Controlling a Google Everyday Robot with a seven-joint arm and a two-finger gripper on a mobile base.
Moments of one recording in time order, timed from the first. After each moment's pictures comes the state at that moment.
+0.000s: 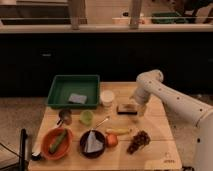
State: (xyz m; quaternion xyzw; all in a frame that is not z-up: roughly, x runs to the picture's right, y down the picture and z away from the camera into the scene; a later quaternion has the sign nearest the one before) arm 0.207 0.118 0.880 -0.30 -0.10 -0.12 0.94
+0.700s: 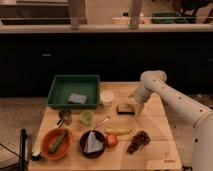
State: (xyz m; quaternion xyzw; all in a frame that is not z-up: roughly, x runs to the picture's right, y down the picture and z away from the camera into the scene) arm 0.188 0.115 0.890 -0.32 -0.16 -0.04 0.94
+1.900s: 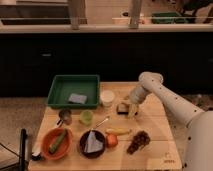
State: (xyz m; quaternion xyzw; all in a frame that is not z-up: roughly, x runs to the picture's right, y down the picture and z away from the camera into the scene) arm 0.157 0.125 0.901 -0.34 -0.20 0.02 0.92
